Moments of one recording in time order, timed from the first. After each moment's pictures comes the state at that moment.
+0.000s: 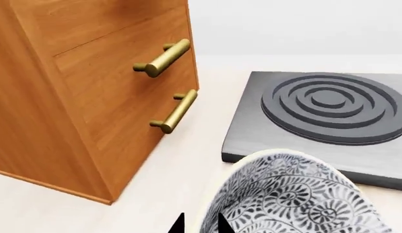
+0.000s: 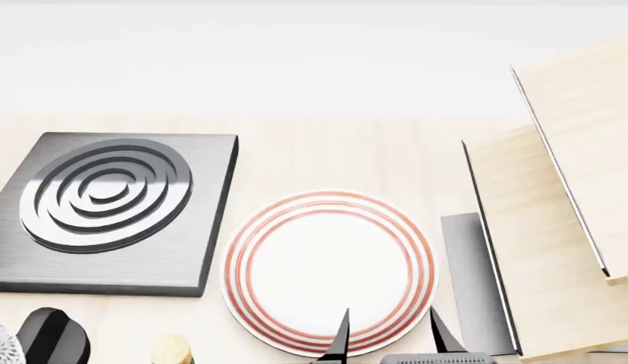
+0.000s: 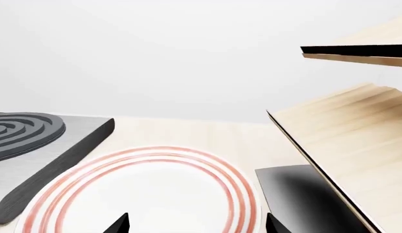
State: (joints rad) left arm 0.17 -0.70 -0.38 0.52 -0.80 -0.71 -0.43; right arm 0.23 0.29 -0.49 0.09 0.30 -0.05 0.41
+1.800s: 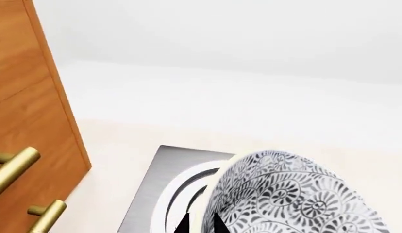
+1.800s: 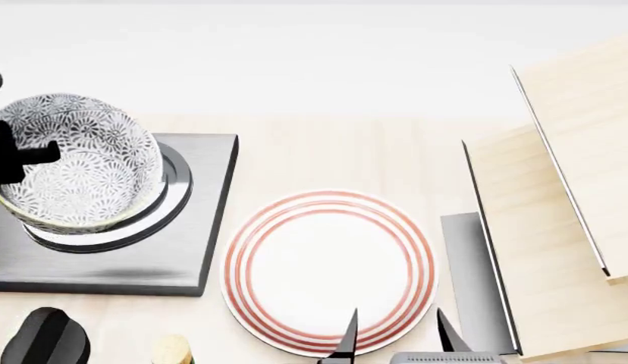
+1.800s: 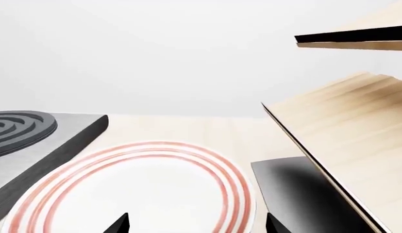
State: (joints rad) left arm -1.05 -0.45 0.26 -0.43 -0.62 -0.78 -0.26; right arm 0.24 0.30 -0.49 0.14 0.34 -0.08 0.40
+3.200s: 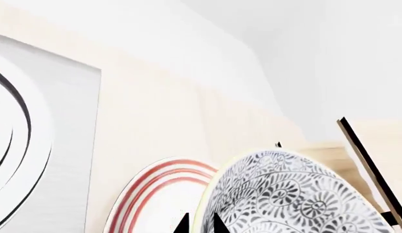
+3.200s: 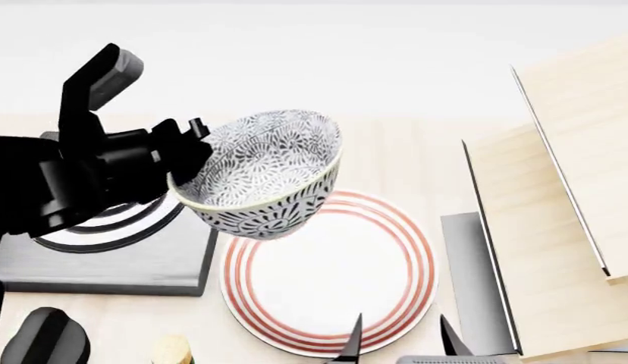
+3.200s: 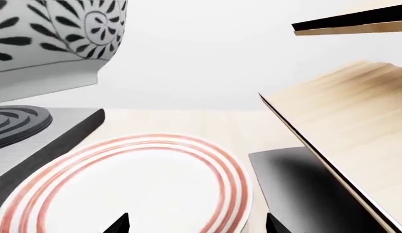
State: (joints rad) left arm -1.44 -0.06 -0.30 -1.31 -0.21 -0.79 0.28; right arm 0.24 0.30 -0.49 0.19 0.36 -0.11 0.39
